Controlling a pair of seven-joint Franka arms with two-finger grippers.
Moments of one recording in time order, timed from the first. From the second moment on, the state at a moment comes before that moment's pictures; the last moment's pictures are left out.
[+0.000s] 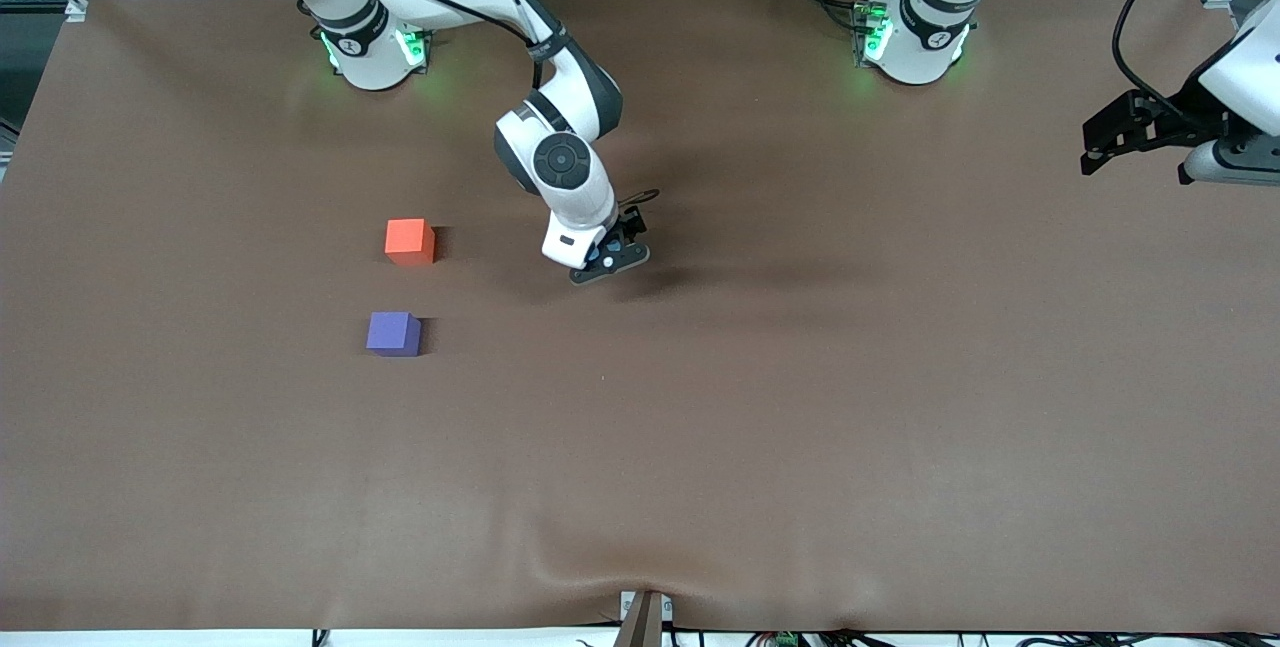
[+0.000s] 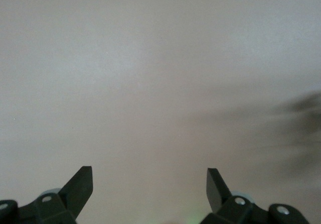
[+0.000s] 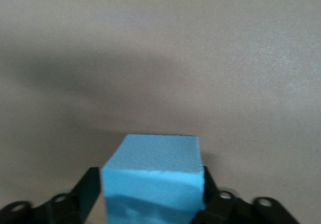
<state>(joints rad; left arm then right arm) -0.09 -0.03 0.00 -1.55 0.01 1.52 0.04 0.77 0.58 0.02 -1.90 0.15 2.47 0.29</state>
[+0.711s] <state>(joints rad) -0.09 -0.03 0.00 -1.54 0.01 1.52 0.04 0.37 0.33 -0.01 -1.82 0.12 2.00 0.08</state>
